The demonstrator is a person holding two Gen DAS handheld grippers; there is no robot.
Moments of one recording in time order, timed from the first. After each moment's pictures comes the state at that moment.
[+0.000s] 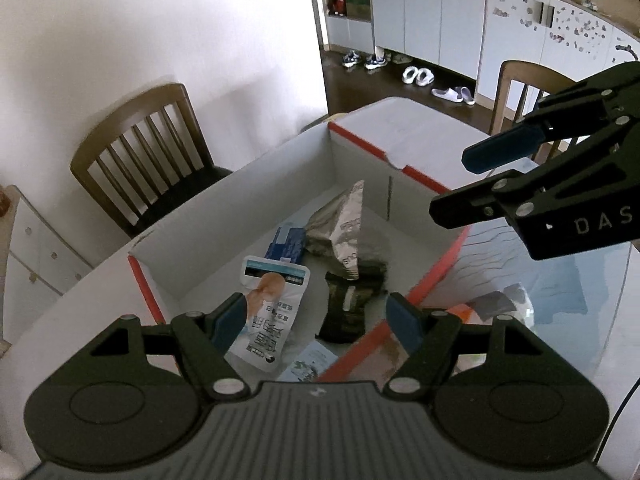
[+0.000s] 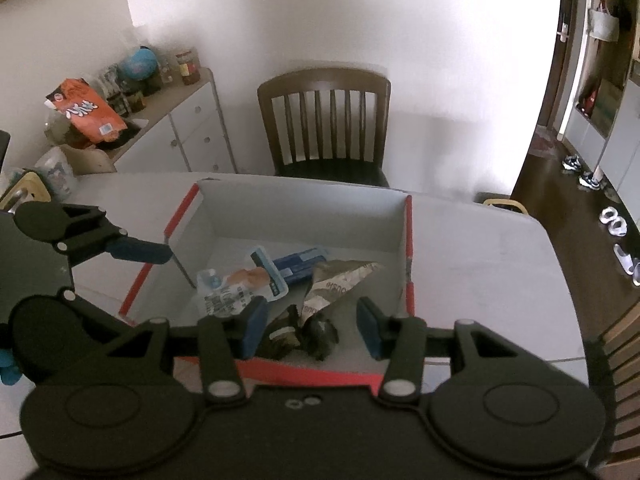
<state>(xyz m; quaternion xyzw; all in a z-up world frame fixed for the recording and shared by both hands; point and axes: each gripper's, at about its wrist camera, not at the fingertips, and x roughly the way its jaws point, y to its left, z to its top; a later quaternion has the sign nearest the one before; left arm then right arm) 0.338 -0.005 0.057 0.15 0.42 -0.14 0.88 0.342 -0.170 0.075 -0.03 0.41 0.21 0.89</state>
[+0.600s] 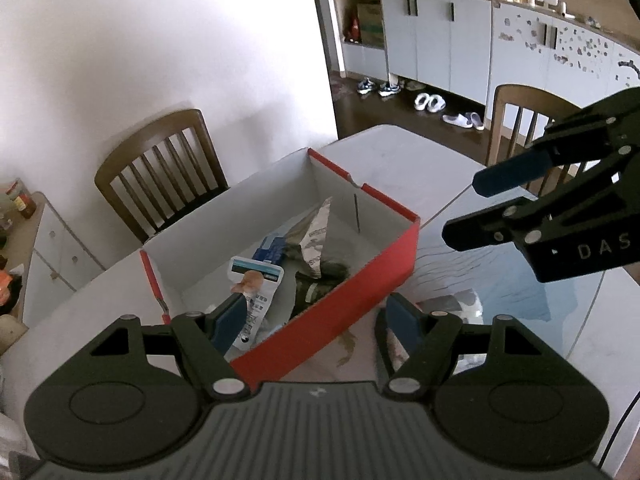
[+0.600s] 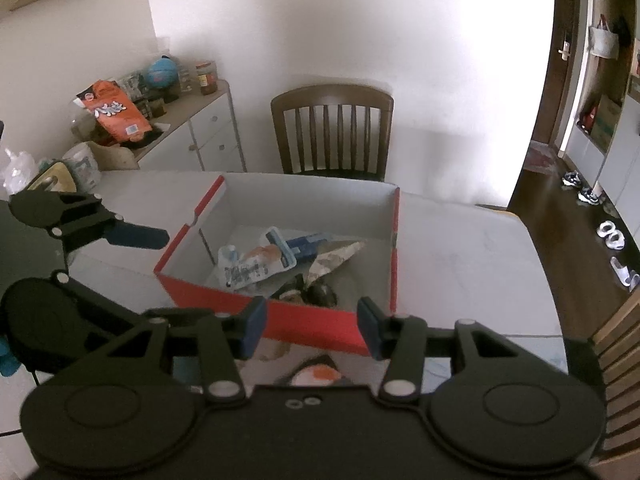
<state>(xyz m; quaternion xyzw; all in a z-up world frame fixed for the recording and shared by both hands) 0.264 -0.040 0.086 0.15 0.38 -0.11 0.91 0.274 -0.203 0.095 -0.04 0.38 0.22 0.90</state>
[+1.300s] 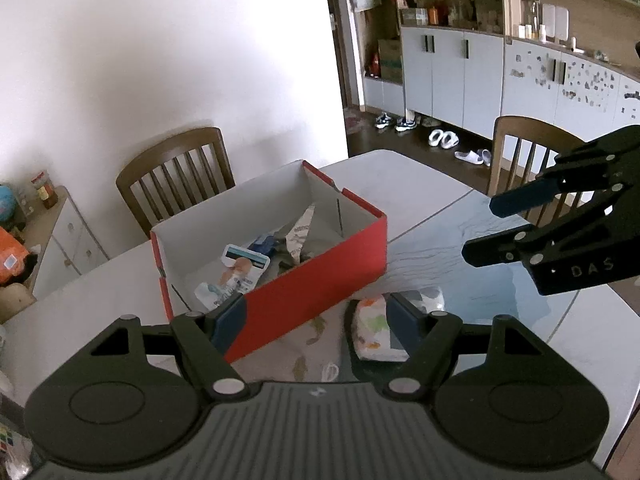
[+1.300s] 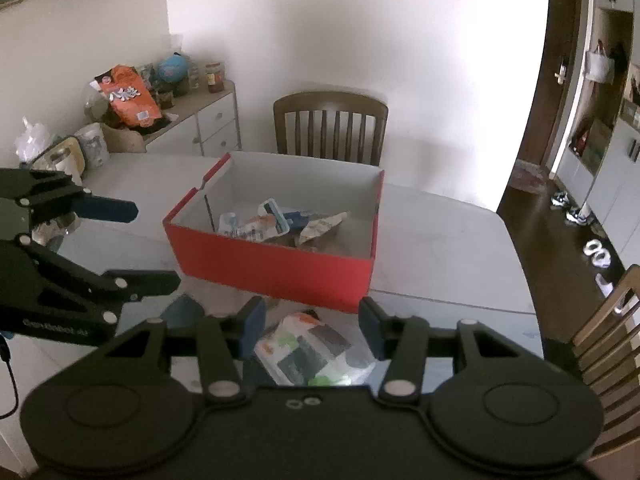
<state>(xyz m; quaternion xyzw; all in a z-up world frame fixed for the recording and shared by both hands) 0.179 -0.059 0.081 0.12 0.33 -0.08 0.93 0.202 -0.234 0.082 -0.07 0.35 0.22 0.91</state>
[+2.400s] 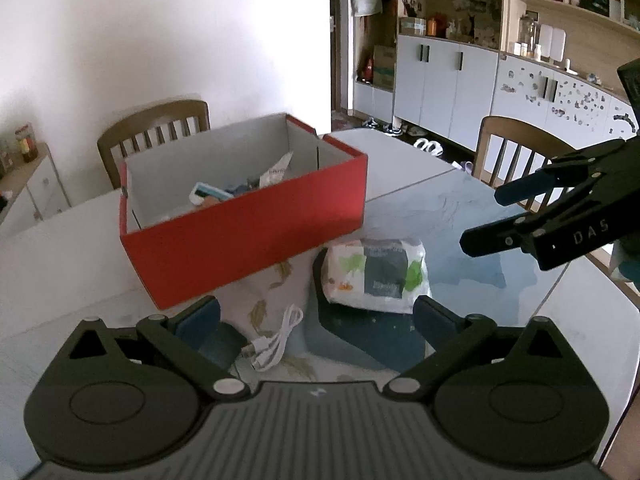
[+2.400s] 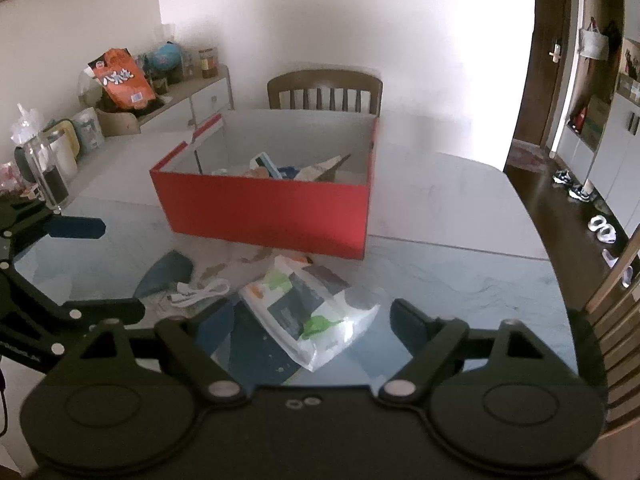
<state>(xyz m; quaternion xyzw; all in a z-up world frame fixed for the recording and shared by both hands) 0.152 -0.042 0.000 0.06 0.33 -0.11 0.94 0.188 -0.253 0.019 -0.05 0.37 0.22 0.90</state>
